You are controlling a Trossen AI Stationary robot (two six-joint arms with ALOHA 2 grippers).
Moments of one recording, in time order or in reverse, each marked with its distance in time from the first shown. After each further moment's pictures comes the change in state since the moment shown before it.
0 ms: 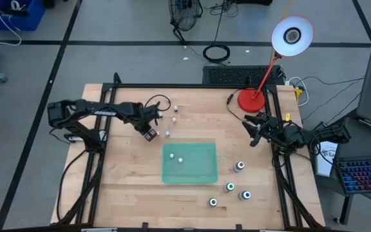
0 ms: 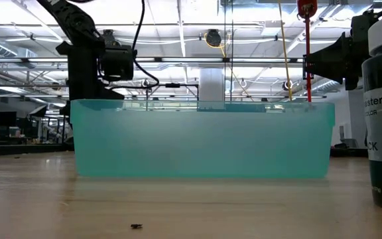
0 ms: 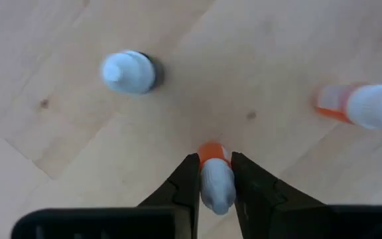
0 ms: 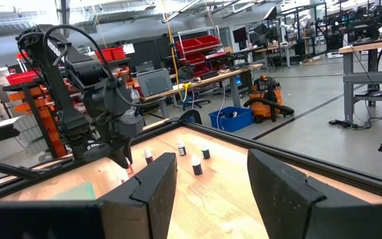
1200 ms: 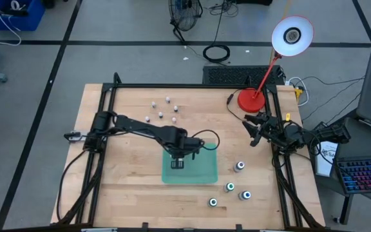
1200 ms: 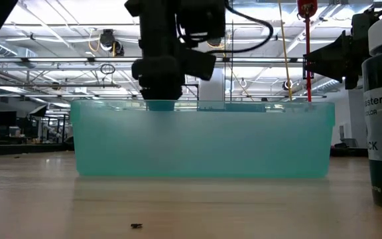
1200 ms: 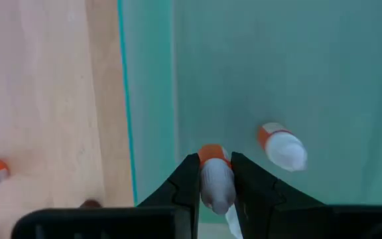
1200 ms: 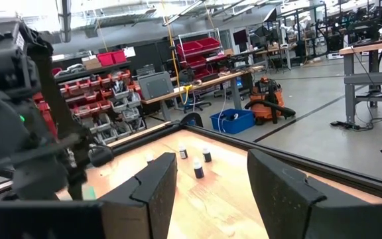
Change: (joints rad) left arm -0.430 0.556 0.811 -0.257 -0.033 0.323; right arm 0.000 0.000 0.000 0.016 0.000 0.000
